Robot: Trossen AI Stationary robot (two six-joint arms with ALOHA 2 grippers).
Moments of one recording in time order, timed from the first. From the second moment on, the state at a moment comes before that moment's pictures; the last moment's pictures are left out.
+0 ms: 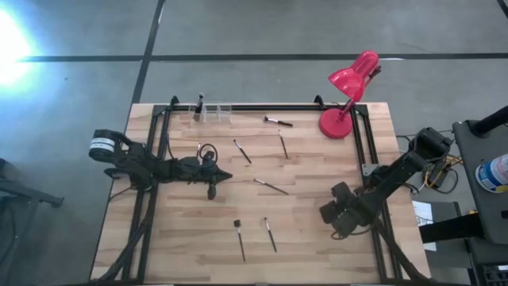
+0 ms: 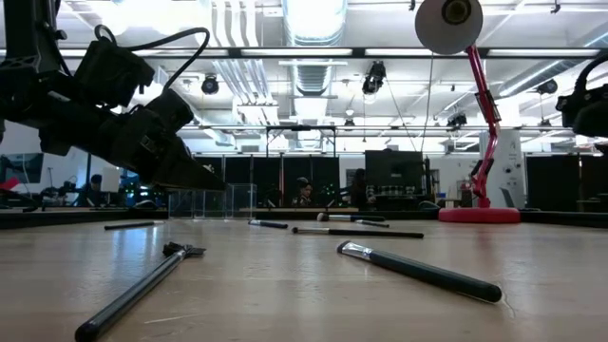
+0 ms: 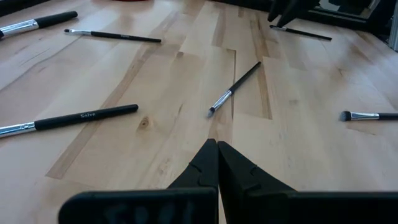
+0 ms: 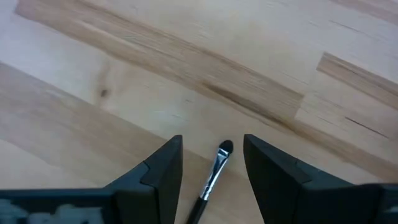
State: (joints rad) left arm 0.04 1.52 0.16 1.04 -0.04 -0.18; right arm 0.76 1.42 0.63 -0.85 0.34 1.94
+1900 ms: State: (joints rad) left arm -0.11 1.55 0.59 0.74 -0.12 -0.18; right arm 0.47 1.42 0.64 0.29 0.74 0.46
